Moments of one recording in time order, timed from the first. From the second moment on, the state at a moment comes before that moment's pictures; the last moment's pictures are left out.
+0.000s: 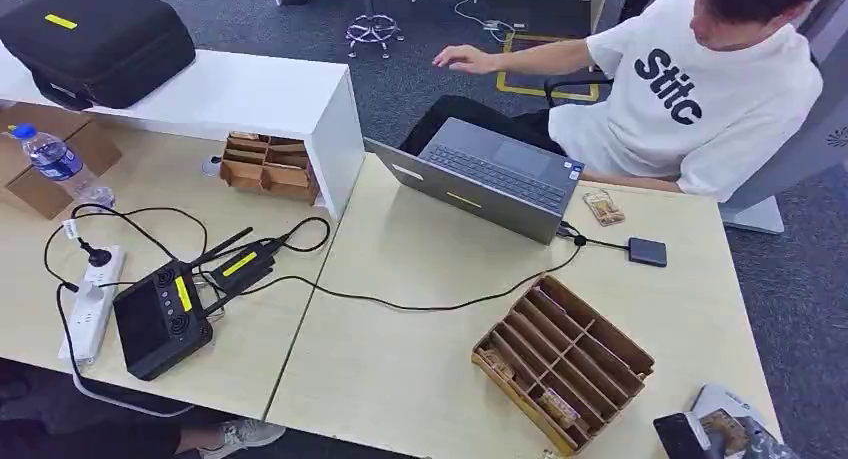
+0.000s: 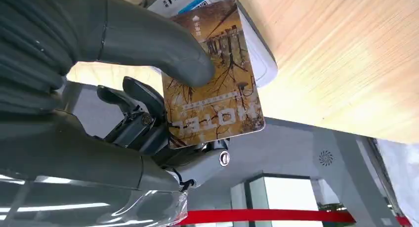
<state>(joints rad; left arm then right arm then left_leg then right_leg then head) 0.07 -0.32 0.87 -0.38 -1.52 -0.02 0.04 0.18 0.34 -0.51 -1.63 1.29 0.00 -0.21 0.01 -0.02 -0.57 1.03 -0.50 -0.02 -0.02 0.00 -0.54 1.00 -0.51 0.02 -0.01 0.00</state>
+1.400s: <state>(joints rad) 0.05 -0.30 0.88 -0.38 -1.53 -0.04 0.03 -0.44 0.00 0.07 -1.77 1.56 0.07 0.11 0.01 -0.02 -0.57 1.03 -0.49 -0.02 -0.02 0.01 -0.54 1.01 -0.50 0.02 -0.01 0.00</state>
